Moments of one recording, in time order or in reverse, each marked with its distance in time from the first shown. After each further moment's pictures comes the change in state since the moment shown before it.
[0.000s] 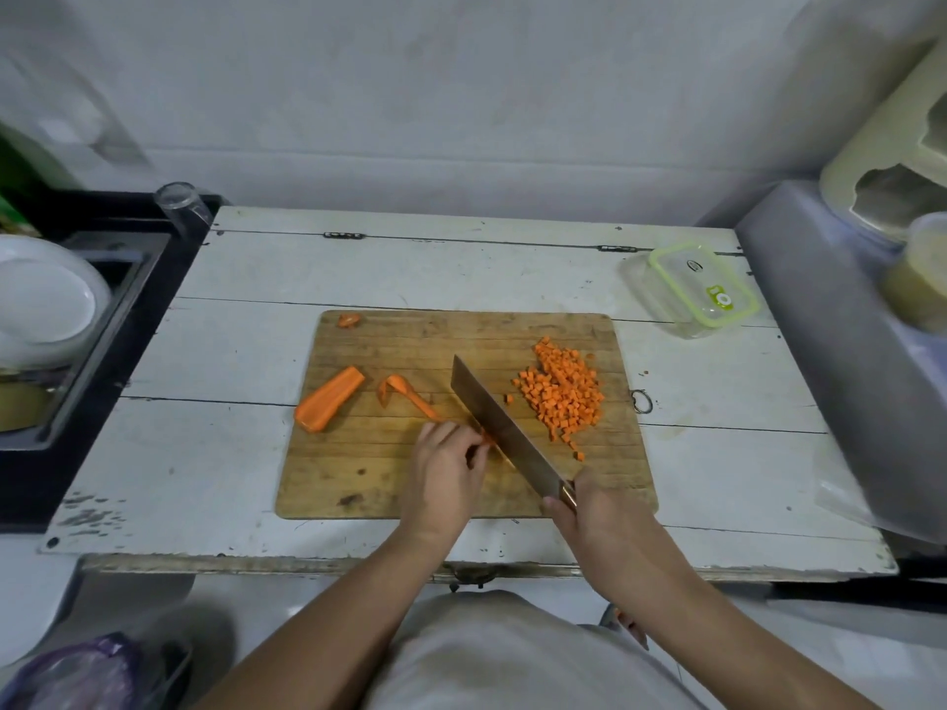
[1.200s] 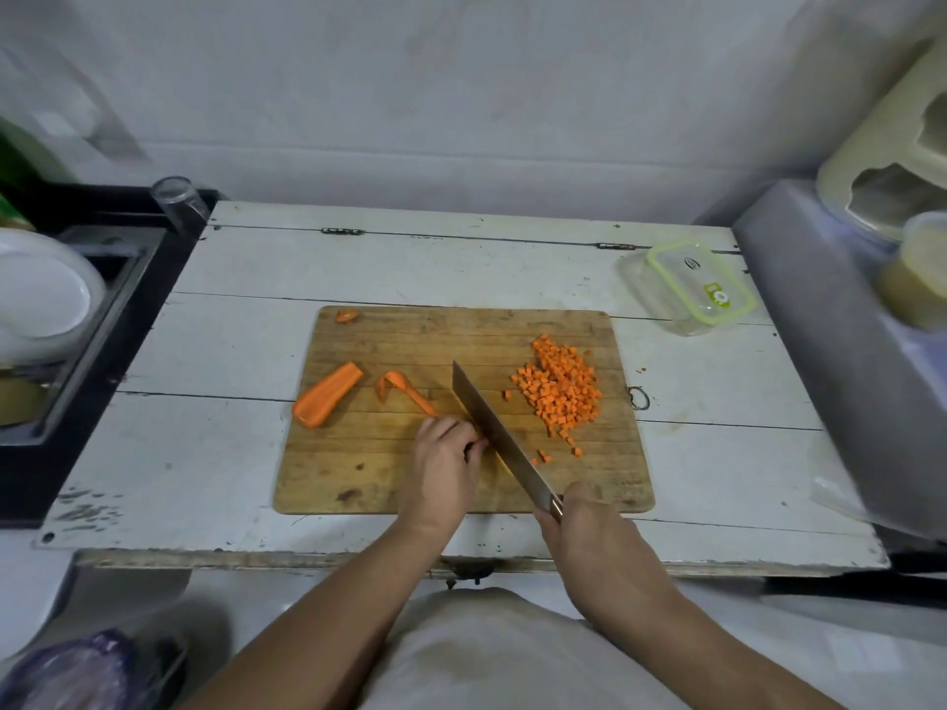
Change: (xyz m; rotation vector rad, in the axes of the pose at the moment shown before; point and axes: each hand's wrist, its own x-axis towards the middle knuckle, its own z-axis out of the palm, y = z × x) left_hand 0.002 -0.003 0.002 -0.013 0.003 -0.008; right_hand -0.014 -0.018 0.010 0.050 -0.016 0.090
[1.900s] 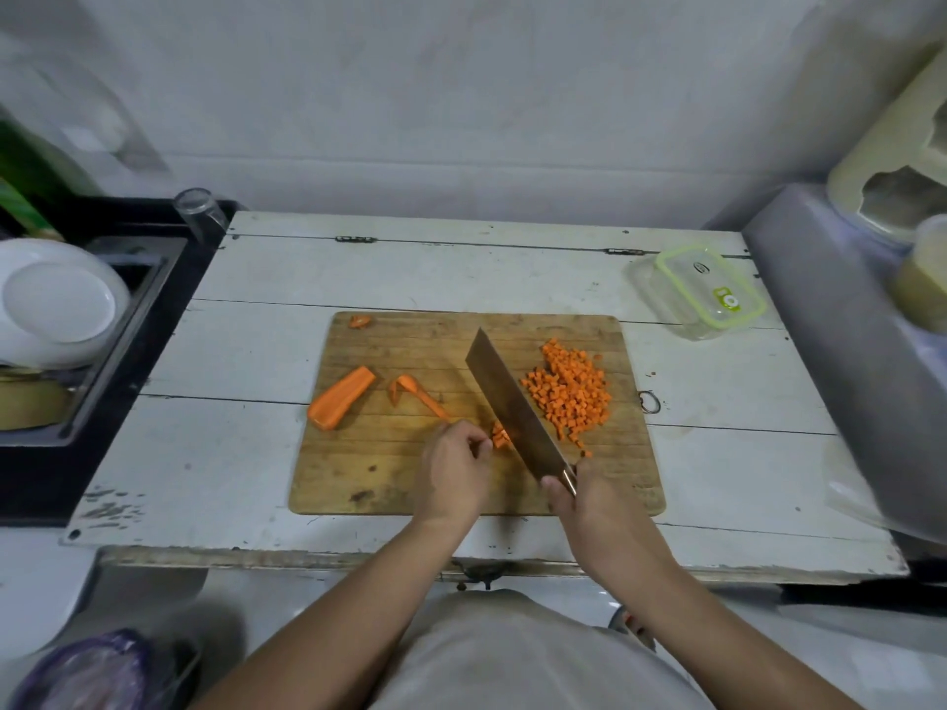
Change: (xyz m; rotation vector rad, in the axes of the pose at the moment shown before) left_hand 0.005 0.021 -0.014 -0.125 -0.154 -0.381; right_hand 0.023 0.003 -0.005 0.172 0.087 -0.051
